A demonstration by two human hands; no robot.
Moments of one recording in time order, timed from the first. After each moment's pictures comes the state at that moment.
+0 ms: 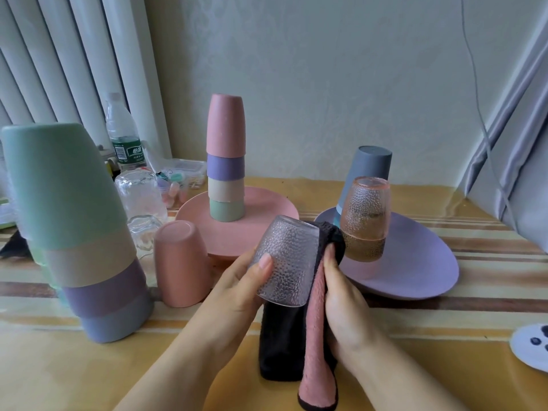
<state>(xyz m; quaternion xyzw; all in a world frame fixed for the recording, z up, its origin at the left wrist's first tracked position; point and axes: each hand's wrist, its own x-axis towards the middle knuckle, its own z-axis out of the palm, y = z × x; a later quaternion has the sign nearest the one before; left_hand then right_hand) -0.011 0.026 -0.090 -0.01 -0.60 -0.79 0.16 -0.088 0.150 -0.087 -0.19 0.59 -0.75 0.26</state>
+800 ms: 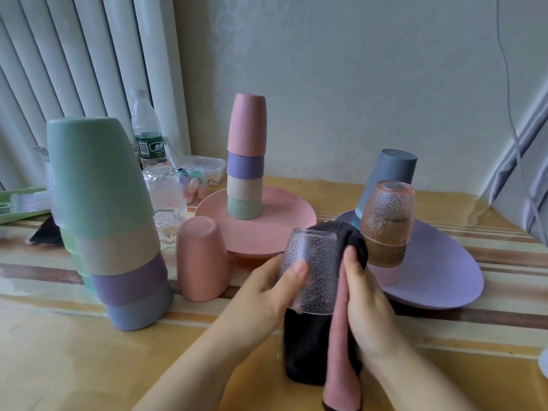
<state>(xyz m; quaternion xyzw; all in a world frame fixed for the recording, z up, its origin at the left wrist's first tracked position) -0.009 0.032 -0.086 0.05 -0.72 -0.67 0.19 -0.092 0.152 -0.088 -0.27 0.66 -0.69 0.14</state>
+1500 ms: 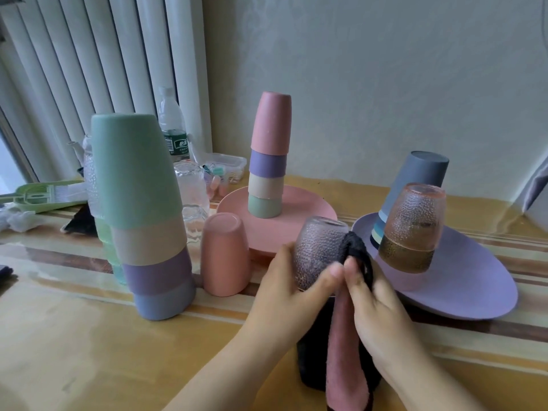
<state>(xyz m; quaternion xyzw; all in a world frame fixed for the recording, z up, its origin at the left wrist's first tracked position) -0.011 0.037 -0.089 0.16 -0.74 -0.59 0.28 -0.080 0.145 -0.084 -0.27 0.70 -0.65 0.07</state>
